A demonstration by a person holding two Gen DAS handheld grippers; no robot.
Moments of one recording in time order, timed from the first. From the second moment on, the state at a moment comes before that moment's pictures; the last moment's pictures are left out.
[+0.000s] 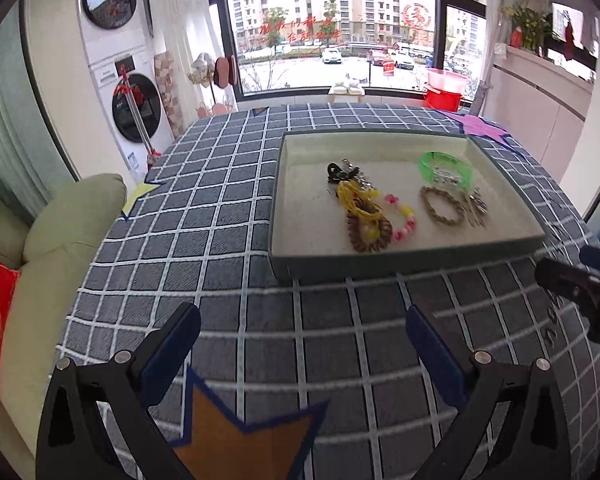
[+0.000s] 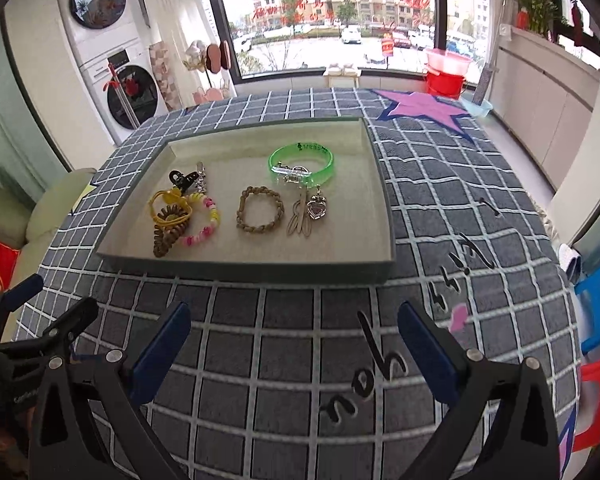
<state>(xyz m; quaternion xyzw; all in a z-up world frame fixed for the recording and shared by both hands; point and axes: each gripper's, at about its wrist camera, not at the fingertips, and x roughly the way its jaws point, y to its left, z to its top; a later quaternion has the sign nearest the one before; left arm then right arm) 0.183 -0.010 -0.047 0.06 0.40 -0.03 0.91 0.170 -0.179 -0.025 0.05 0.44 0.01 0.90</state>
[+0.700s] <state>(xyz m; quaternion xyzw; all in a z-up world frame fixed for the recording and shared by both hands) 0.110 -0.005 -0.008 0.06 0.34 0.00 0.94 0.092 -0.164 0.008 0.03 0.35 -0.04 0.93</state>
